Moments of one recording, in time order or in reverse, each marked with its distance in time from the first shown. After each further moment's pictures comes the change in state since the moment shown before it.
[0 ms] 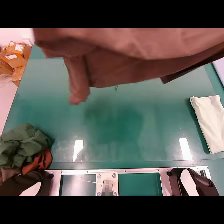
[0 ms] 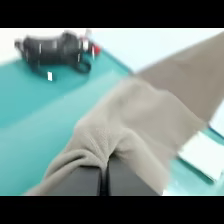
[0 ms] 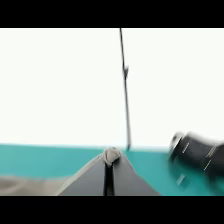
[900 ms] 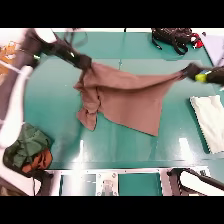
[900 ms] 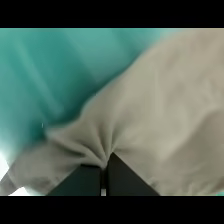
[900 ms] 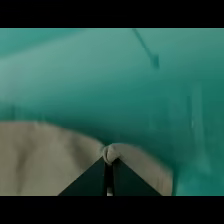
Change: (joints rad) left arm 0.010 -0.692 -0.219 0.204 0.125 0.172; right arm 0.198 -0.557 -0.609 -0.058 -0.273 -0.048
